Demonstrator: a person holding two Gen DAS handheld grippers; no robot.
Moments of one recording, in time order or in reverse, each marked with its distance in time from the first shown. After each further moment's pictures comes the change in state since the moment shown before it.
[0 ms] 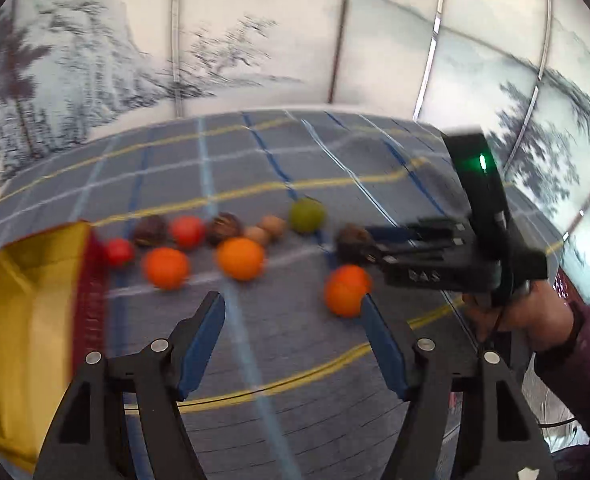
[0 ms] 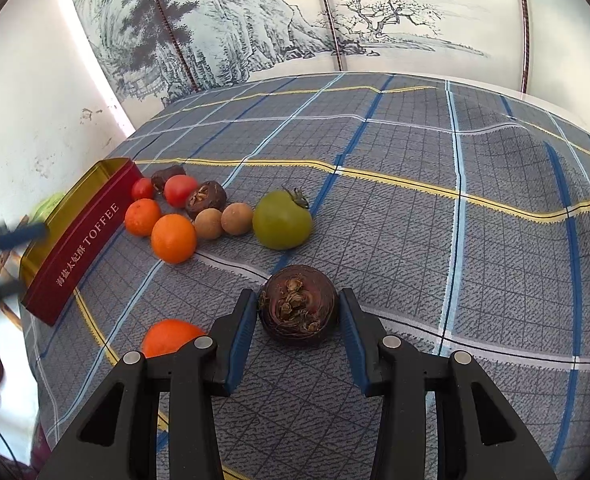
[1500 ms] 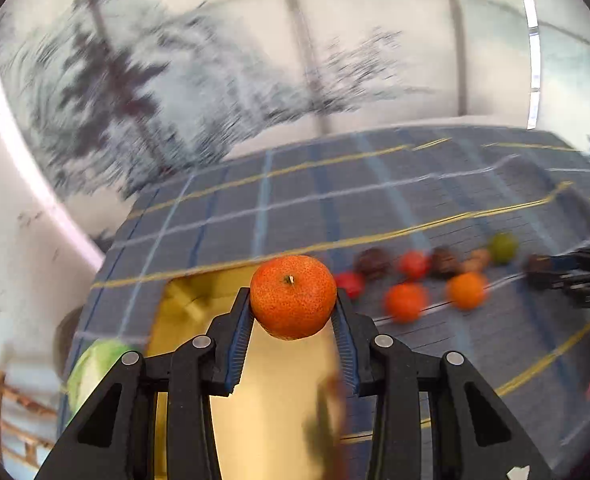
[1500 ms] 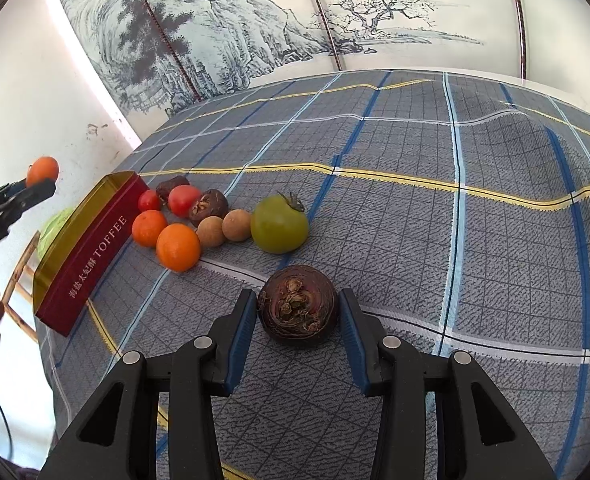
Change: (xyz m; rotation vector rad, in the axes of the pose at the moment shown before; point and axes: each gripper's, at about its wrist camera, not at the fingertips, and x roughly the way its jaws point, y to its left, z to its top) left arm -0.047 0.131 0.036 -0.018 0.008 0.500; right arm -0.005 -0.010 -0.001 0.042 -0.006 0.043
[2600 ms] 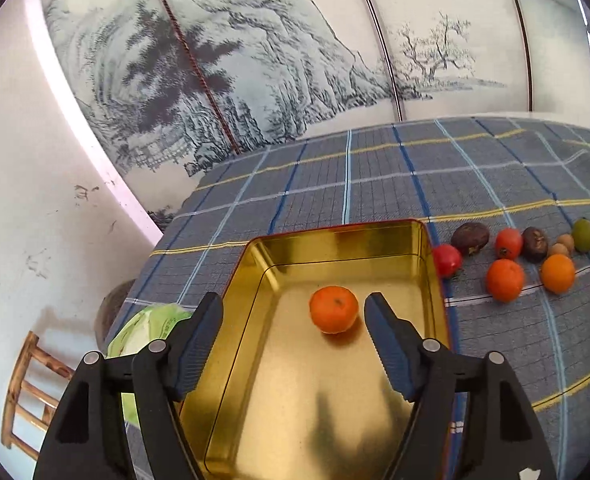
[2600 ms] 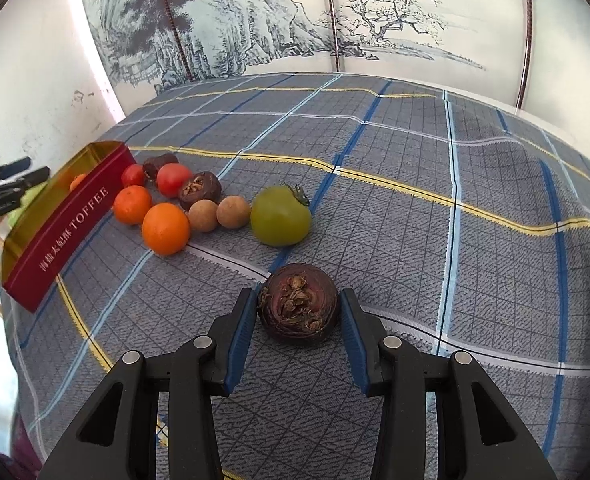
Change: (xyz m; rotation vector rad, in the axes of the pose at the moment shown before) left arm 0.002 0.035 -0.033 -0.072 -0.012 0.199; right arm 0.008 0.027 -0.001 -0.122 0.017 -0.146
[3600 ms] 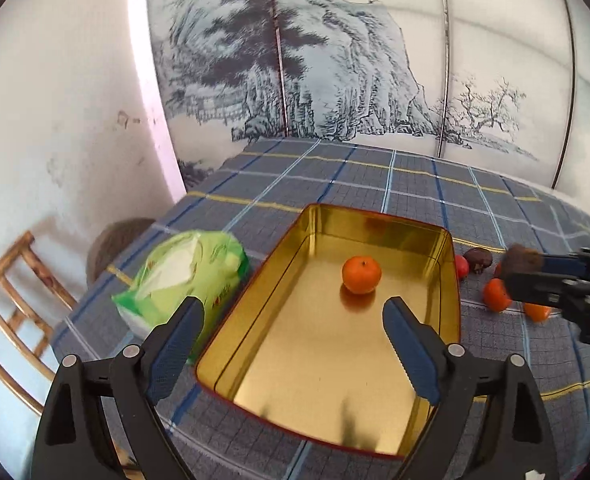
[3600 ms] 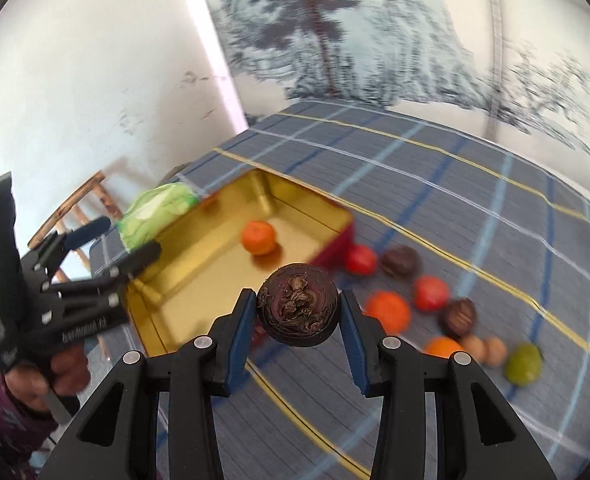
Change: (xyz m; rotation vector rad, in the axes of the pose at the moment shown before) left arm -0.040 0.063 -0.051 -0.341 0.008 -0.020; right arm -0.015 0.186 0.090 -0.223 0.000 0.312
